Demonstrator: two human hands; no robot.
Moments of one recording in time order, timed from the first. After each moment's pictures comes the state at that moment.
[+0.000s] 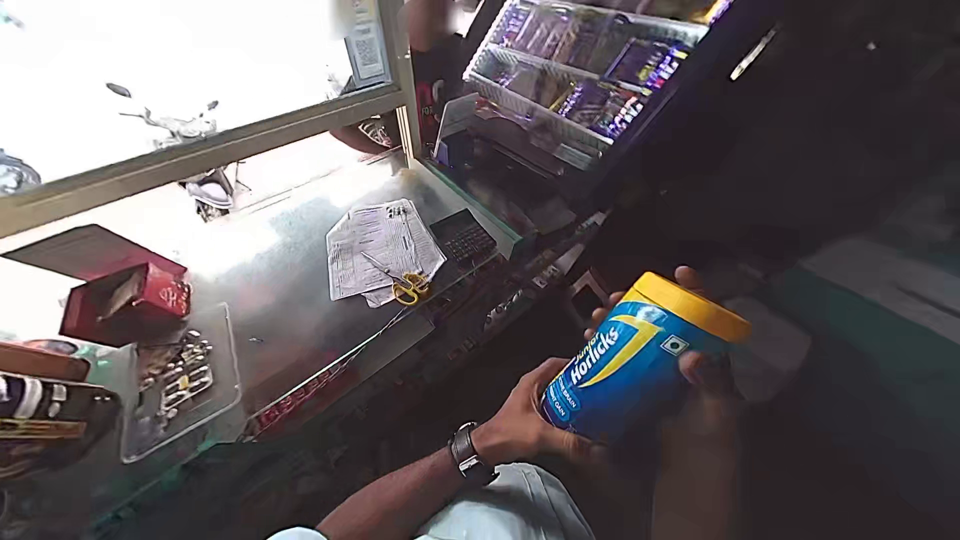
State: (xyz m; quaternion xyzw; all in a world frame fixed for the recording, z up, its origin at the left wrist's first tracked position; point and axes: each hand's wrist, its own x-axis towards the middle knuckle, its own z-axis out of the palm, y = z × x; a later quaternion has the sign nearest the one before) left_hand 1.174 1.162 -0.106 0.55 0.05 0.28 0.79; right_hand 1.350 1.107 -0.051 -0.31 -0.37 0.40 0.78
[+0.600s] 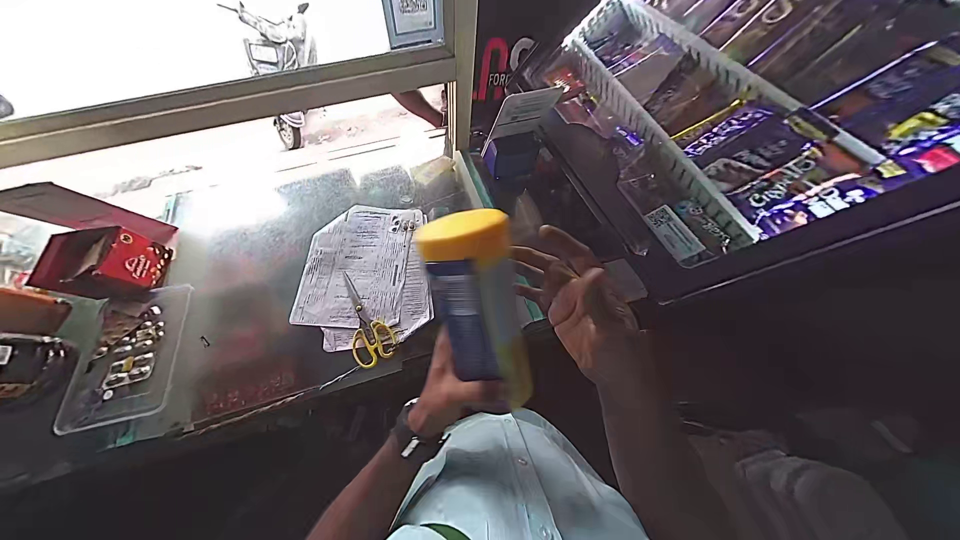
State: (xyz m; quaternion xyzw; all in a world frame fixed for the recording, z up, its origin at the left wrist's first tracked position) left_hand 1.255 1.366 -0.107 0.43 0.25 0.60 0.63; right_hand 1.446 1.433 -0.044 -0.27 -0.54 0.59 0.54
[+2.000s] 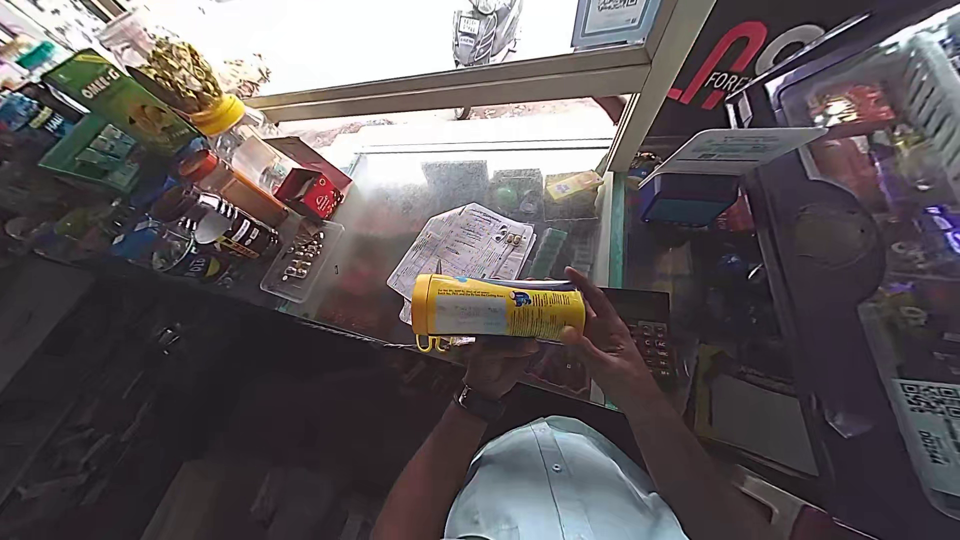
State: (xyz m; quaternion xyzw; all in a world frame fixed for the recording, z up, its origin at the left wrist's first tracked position) left_hand 1.277 1.451 -0.138 0.21 0.18 0.79 0.55; right_hand 1.422 1.541 -0.107 -0.12 -0.55 0.73 0.39
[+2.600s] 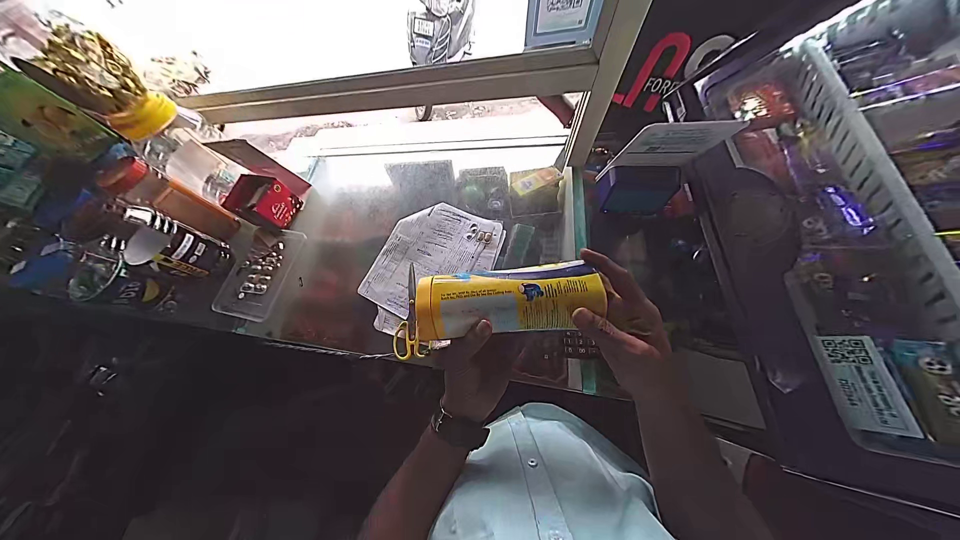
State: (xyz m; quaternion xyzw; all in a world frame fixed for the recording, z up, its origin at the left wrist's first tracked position) left_hand 1.288 1.442 -0.099 0.09 0.12 0.81 0.57; right_hand 1.449 1.551 -0.081 -0.15 -0.59 0.65 0.45
